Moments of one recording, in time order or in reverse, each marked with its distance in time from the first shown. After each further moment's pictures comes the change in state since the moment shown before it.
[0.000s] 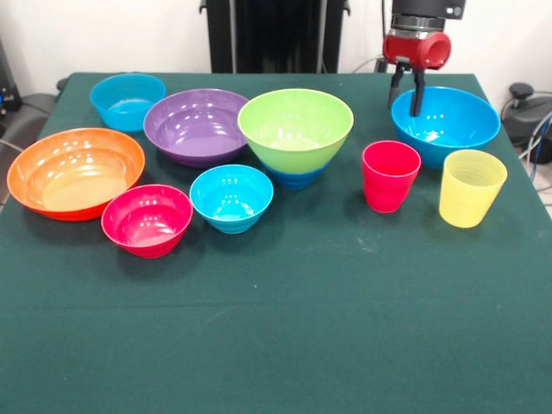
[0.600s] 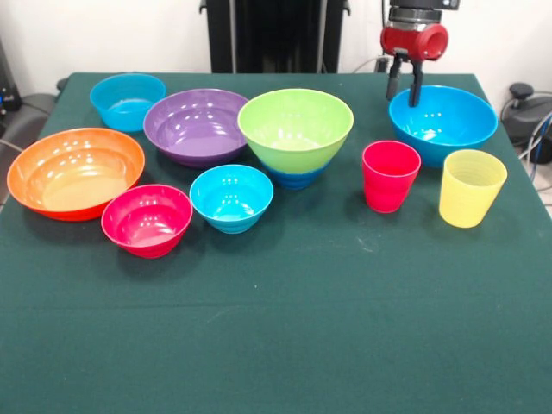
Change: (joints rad) arm -0.008 -0.001 0.000 0.034 -0.032 0.000 0.000
